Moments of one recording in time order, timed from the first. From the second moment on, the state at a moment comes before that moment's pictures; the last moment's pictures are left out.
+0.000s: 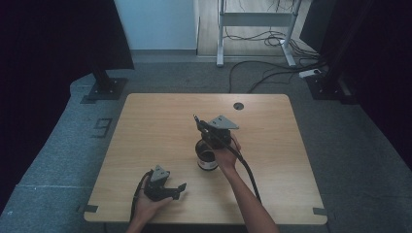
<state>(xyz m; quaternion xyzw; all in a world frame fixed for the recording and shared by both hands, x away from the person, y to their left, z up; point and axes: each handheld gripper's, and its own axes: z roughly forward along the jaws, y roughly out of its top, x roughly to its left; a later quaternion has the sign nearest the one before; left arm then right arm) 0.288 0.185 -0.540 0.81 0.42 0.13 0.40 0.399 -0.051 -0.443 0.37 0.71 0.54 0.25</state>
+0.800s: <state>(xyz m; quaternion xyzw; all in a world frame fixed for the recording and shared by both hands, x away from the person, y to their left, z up) 0.288 0.181 -0.544 0.81 0.41 0.12 0.39 0.384 -0.063 -0.479 0.37 0.74 0.51 0.24</state>
